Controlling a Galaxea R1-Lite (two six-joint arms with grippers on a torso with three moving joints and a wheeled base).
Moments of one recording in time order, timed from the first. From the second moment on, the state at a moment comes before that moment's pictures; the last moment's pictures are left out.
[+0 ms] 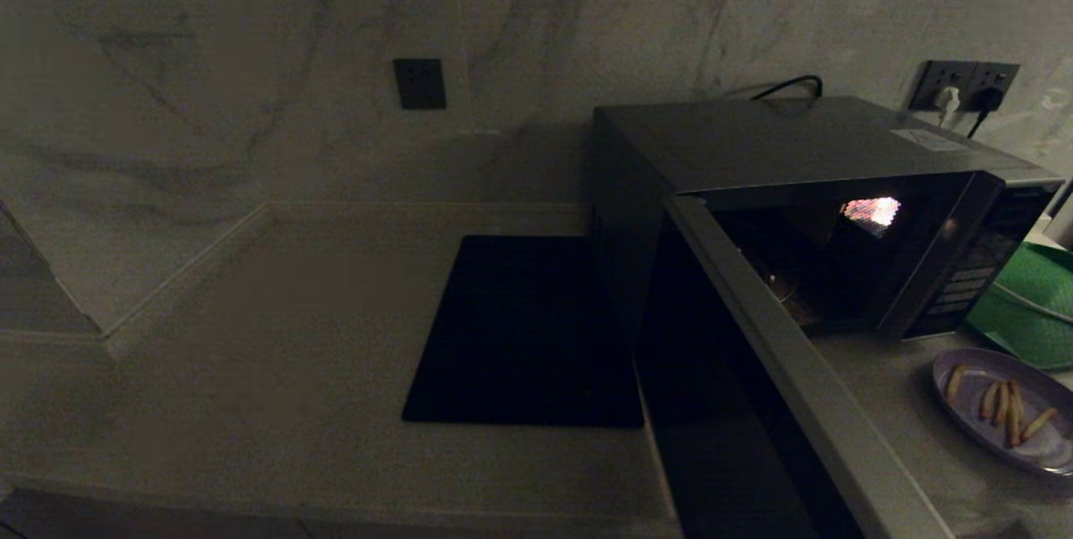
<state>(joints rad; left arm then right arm) 0.00 0.00 0.00 -0.01 0.02 -0.07 -0.81 2.00 -1.06 0.19 0.05 0.53</state>
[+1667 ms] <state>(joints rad) 0.00 0.00 0.00 -0.01 0.02 -0.06 -0.78 2.07 -1.11 0.19 0.05 0.52</state>
